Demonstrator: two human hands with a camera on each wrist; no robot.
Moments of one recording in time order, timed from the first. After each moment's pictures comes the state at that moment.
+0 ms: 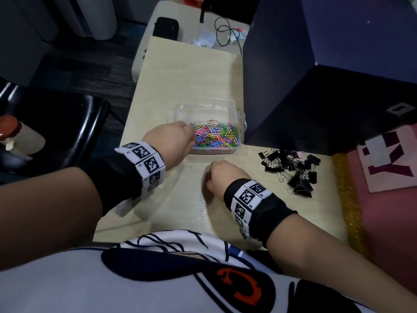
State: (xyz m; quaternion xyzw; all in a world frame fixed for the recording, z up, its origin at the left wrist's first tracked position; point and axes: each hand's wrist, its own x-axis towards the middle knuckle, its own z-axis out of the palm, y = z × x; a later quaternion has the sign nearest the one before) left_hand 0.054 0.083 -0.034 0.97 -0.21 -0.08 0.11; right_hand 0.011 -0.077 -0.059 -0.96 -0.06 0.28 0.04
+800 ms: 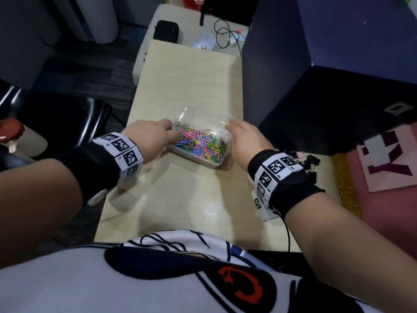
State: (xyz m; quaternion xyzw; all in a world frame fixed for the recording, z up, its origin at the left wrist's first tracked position) left_hand 0.068 0.123 -0.031 0.95 -0.26 -0.14 -0.06; right_hand 0.058 -0.118 -0.024 -0.98 -0.06 0.14 0.11
